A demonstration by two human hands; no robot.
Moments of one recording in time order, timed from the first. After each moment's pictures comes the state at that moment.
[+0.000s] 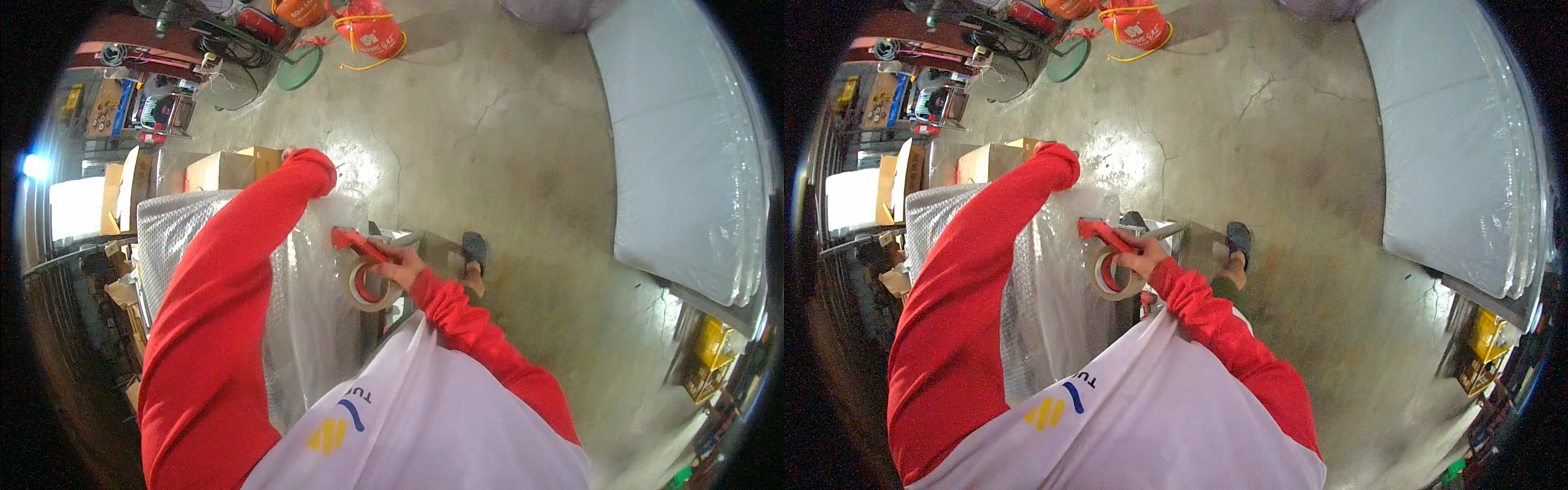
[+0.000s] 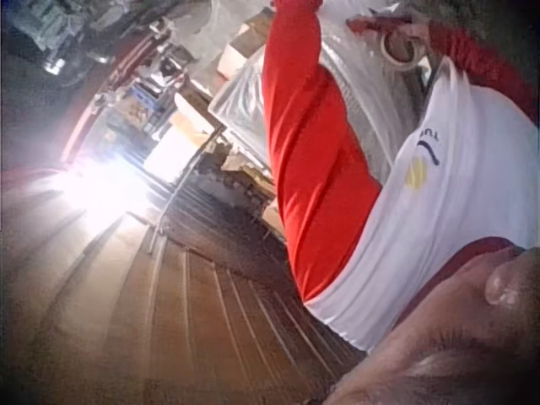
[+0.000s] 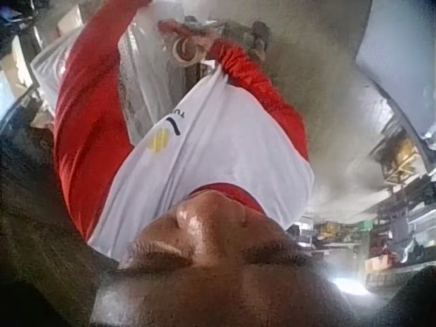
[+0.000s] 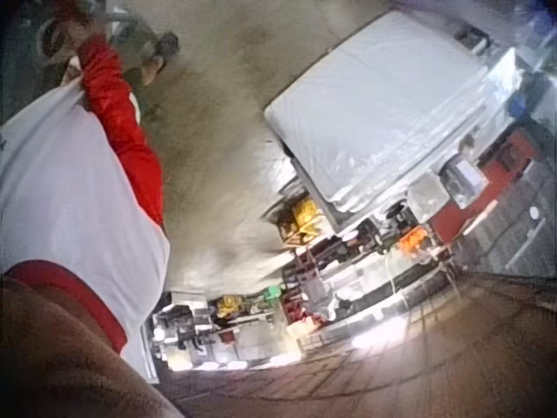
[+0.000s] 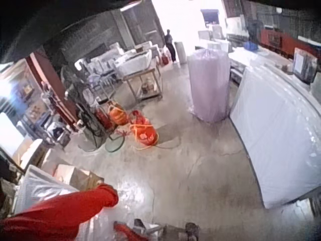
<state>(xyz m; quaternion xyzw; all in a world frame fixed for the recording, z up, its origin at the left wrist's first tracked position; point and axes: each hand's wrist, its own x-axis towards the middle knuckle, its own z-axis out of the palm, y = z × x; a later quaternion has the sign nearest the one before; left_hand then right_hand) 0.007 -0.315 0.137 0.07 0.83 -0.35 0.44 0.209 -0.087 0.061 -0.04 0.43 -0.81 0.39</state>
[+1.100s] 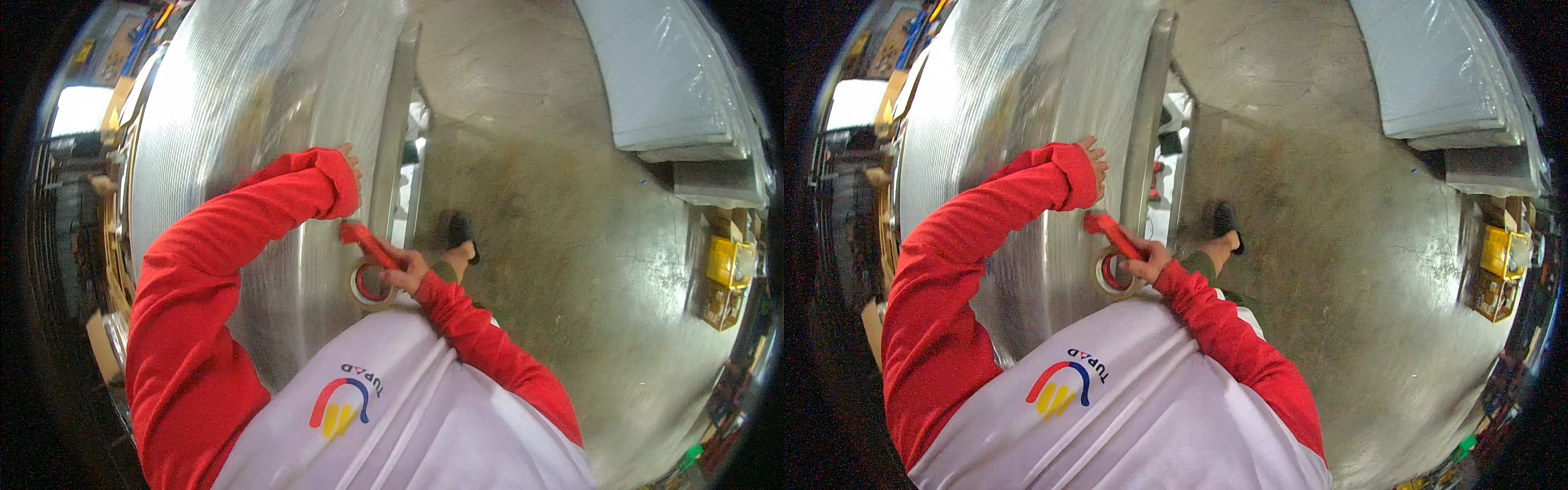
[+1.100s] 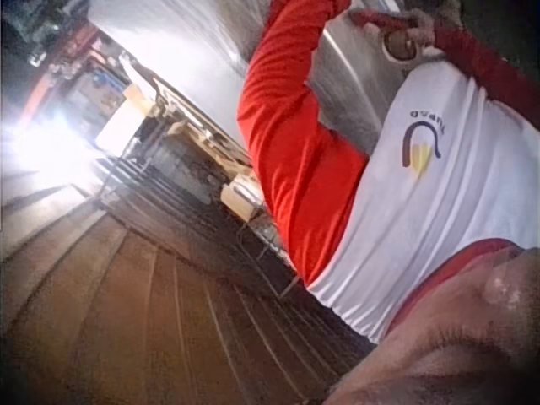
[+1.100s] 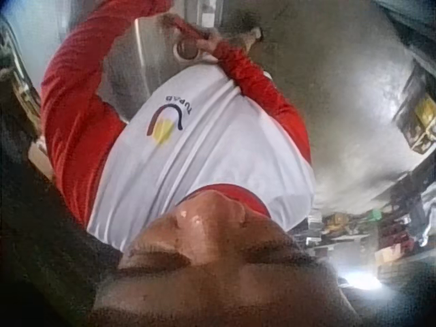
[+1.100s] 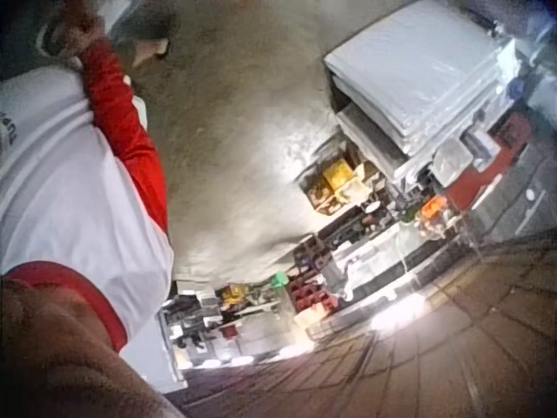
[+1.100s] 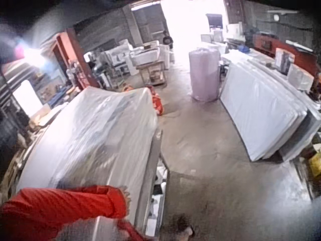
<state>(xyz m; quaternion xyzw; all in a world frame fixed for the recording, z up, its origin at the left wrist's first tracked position) 0.687 -0.315 0.162 0.40 0.73 -0.39 0.39 0.864 -0.131 0.055 -0.13 0.47 -0.82 0.29</state>
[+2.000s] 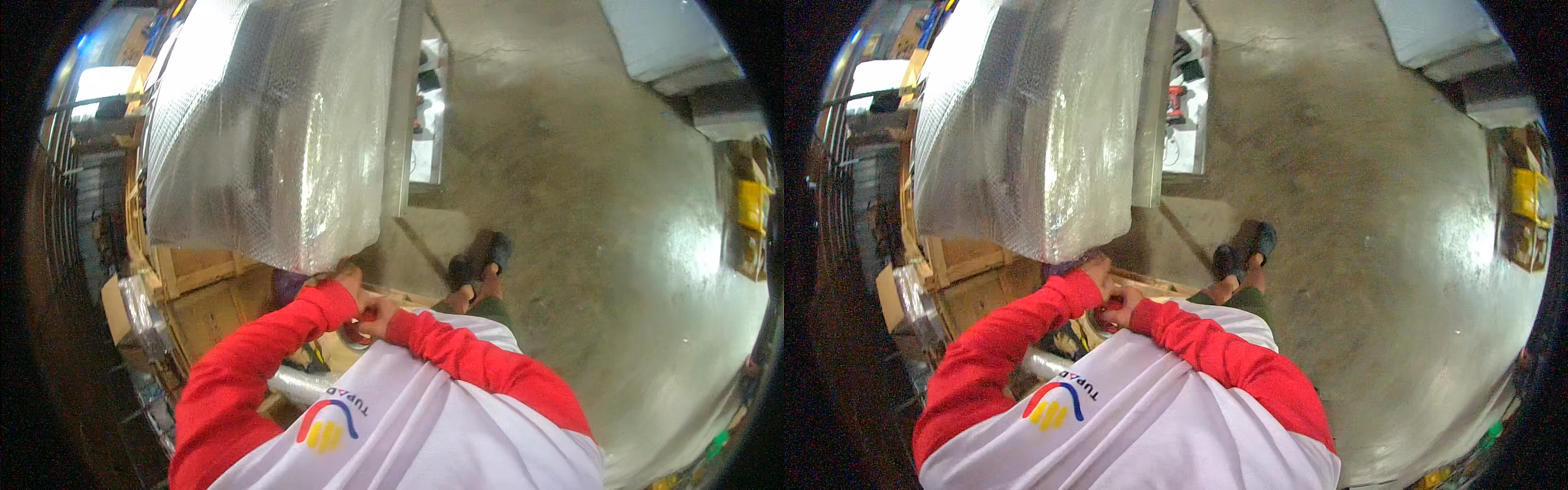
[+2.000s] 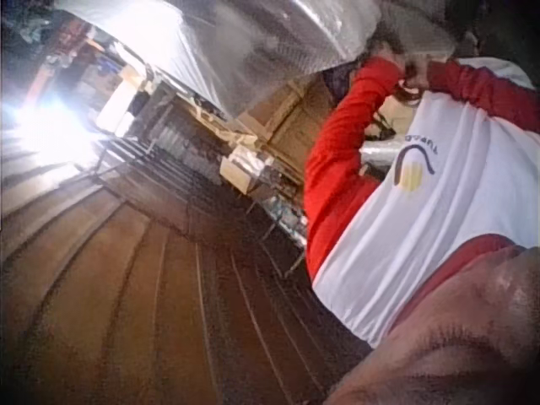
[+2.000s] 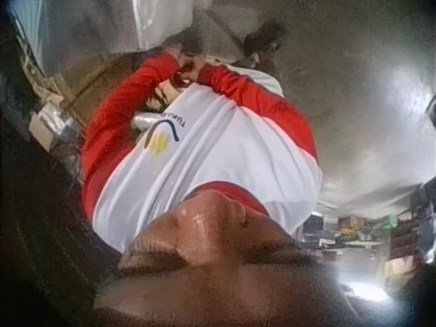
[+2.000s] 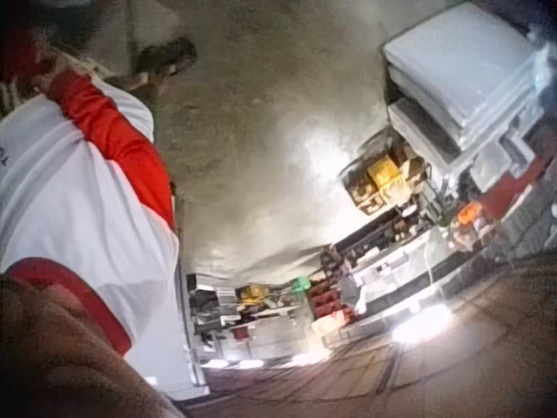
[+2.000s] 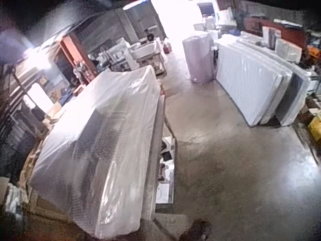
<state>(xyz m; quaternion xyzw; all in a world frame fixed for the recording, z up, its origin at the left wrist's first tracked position) 1.233 -0.339 0.160 0.04 0.91 0.01 0.42 1.297 -0.209 0.073 -0.08 0.39 -0.79 0.46</state>
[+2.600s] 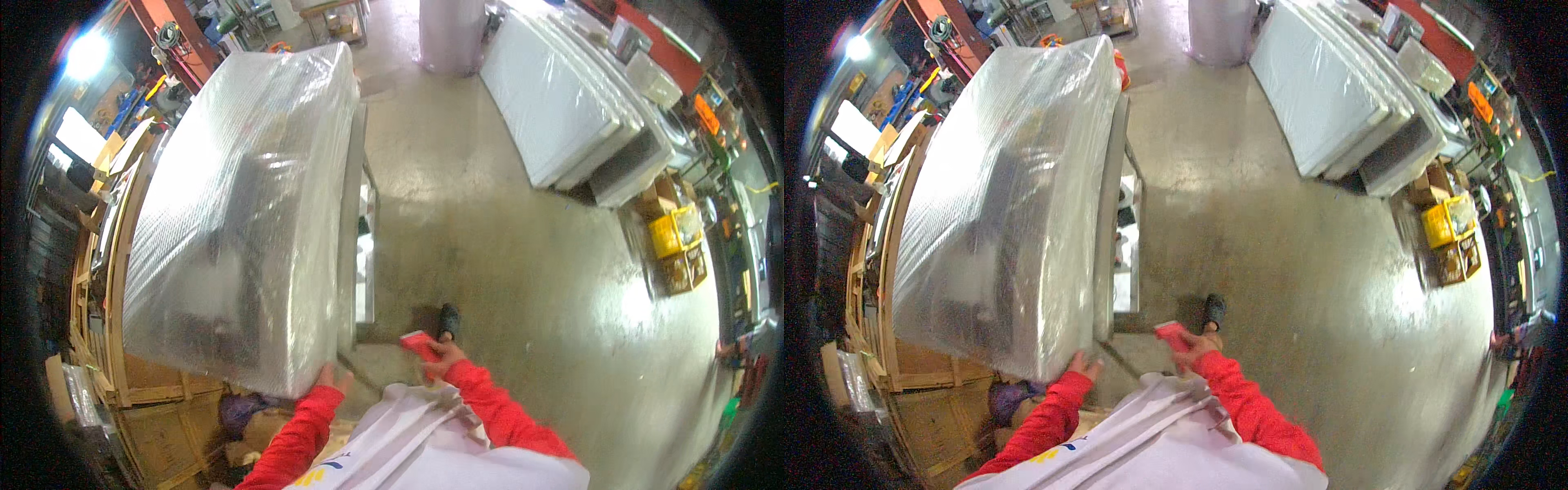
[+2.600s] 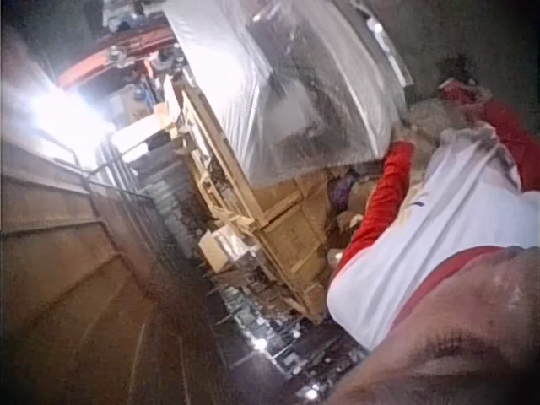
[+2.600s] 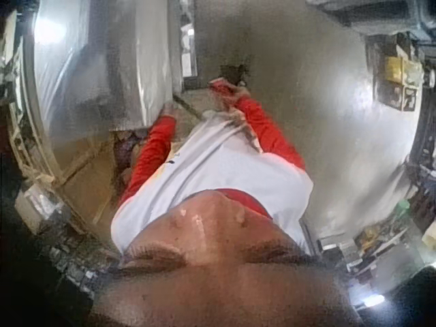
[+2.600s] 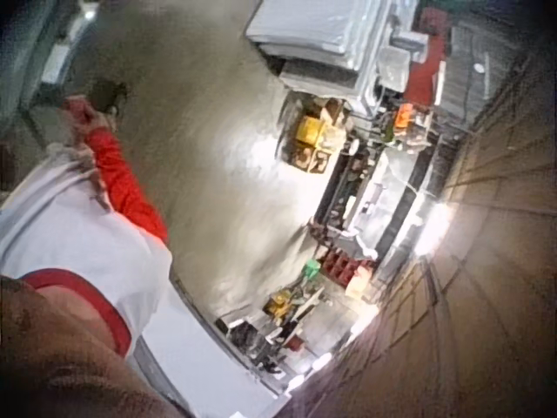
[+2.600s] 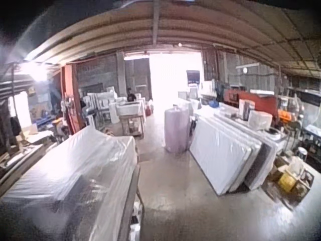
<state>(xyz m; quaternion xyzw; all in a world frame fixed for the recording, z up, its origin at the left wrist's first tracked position) 1.207 -0.332 0.073 -0.28 0.87 0.31 0.27 1.151 0.007 0.036 -0.01 0.90 -0.35 0.28</state>
